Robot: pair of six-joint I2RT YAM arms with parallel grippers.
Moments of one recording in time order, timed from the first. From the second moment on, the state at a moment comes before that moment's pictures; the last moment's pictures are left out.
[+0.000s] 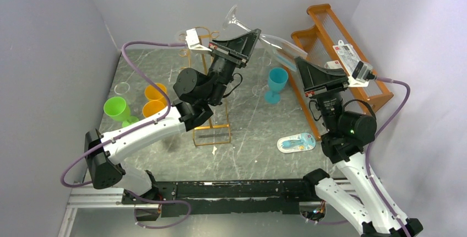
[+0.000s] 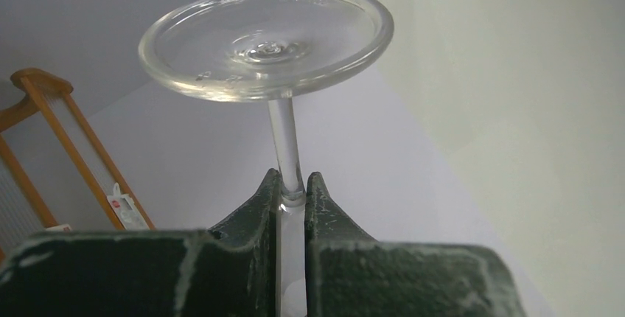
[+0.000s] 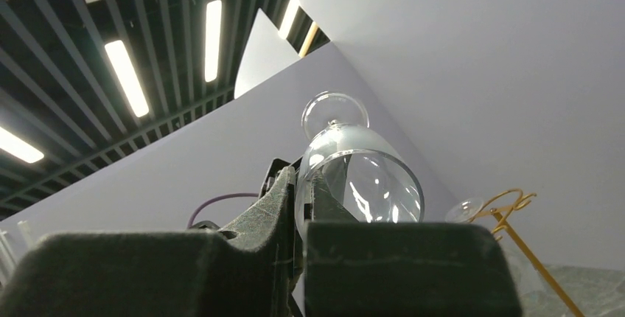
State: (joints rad) left arm -1.06 1.46 1.41 0.68 -0.47 -0.99; right arm 0.43 0.70 0.82 0.64 -0.09 0.99
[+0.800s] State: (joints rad) left arm -0.84 1.25 1.39 0.58 -0.26 -0.70; right arm 0.43 0.66 0.82 0.48 -0.08 0.96
